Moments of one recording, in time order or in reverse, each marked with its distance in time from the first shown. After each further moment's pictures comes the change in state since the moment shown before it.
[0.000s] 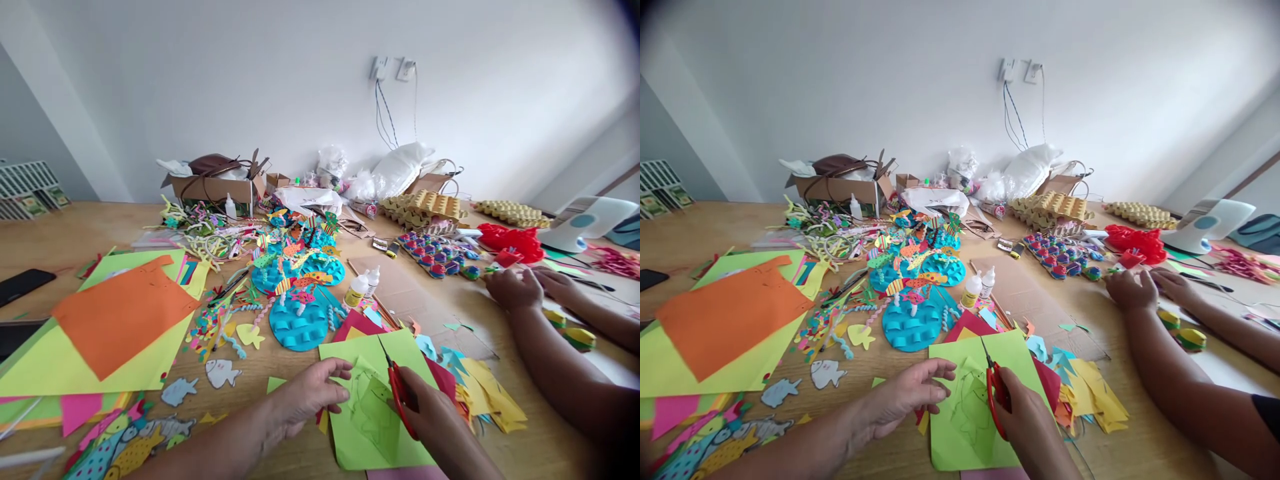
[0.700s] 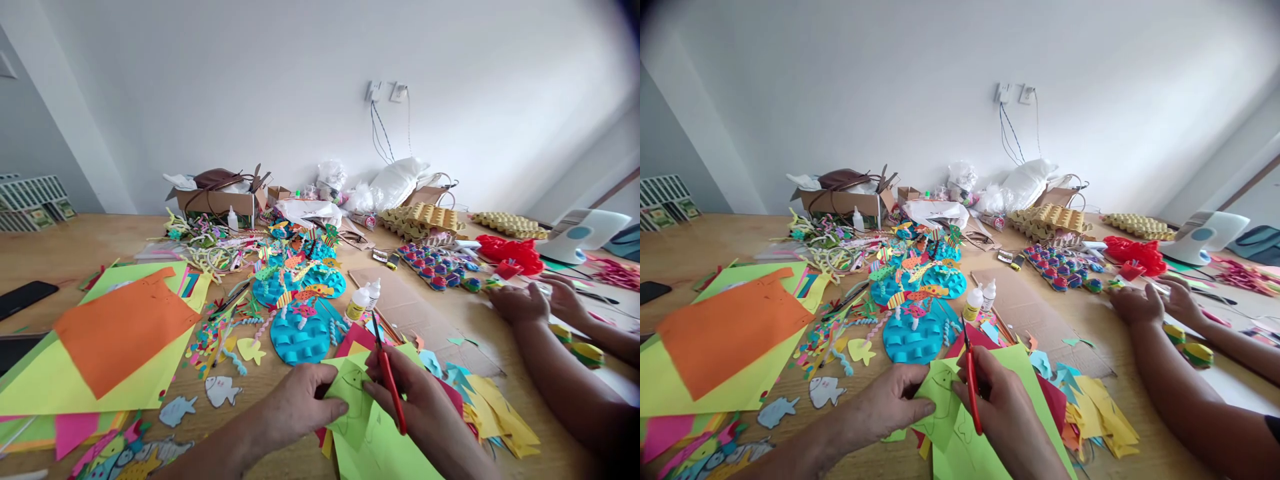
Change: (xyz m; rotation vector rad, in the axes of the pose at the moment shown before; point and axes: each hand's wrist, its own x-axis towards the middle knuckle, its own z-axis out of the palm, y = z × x) left_hand -0.022 0.037 -0.004 0.368 0.018 0.238; right_hand 0.009 -0.087 -0.035 0.438 -0.010 -0.206
